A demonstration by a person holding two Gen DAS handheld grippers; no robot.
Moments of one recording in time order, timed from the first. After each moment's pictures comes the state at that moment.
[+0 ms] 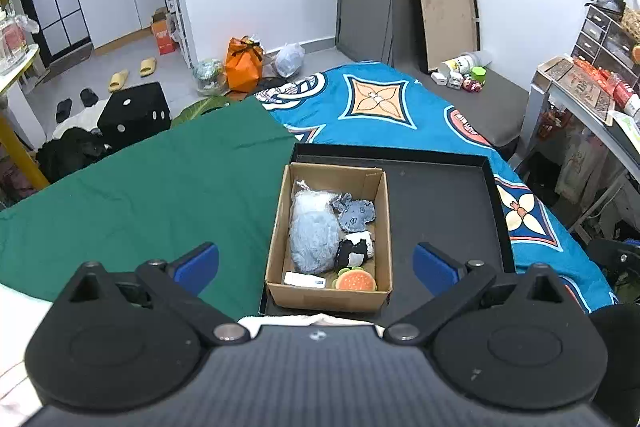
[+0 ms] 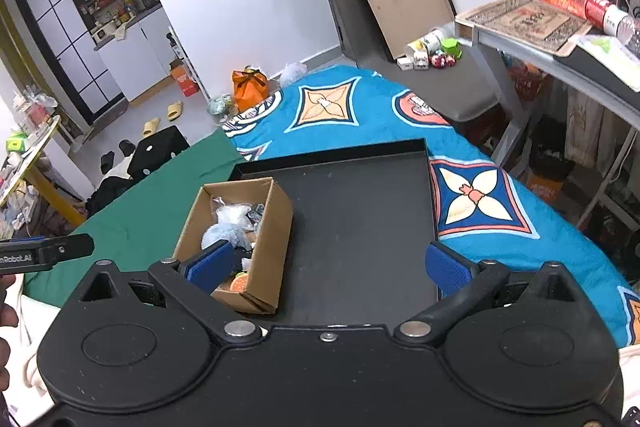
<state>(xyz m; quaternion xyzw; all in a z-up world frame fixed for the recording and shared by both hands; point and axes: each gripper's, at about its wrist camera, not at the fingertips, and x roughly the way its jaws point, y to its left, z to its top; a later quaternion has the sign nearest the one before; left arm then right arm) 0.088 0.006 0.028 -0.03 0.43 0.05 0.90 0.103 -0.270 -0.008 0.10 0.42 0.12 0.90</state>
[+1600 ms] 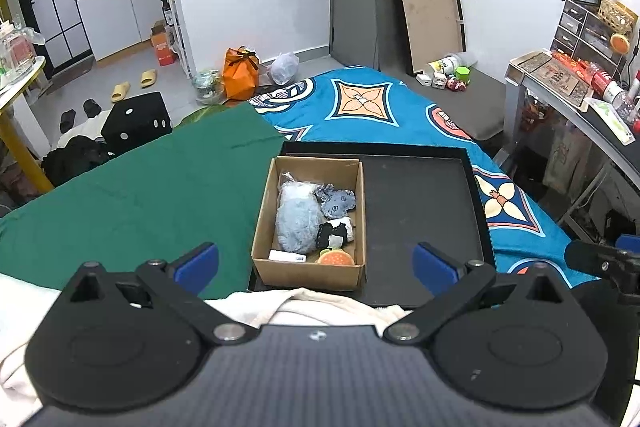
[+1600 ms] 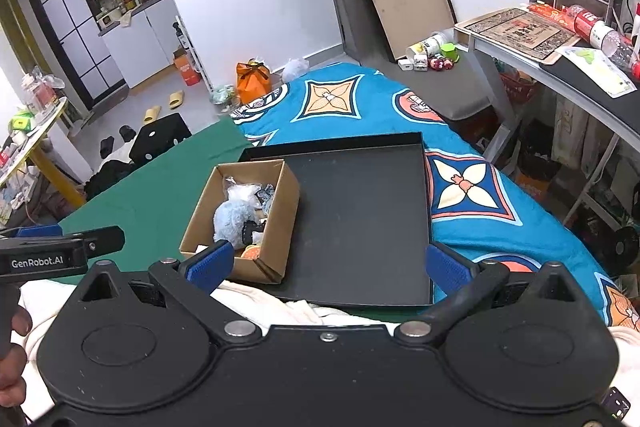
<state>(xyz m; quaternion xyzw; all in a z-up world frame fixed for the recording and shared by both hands) 0.040 -0.031 0.043 -0.02 0.42 0.05 0.91 0.056 -0.263 0.018 0.07 0.42 0.12 0.90</state>
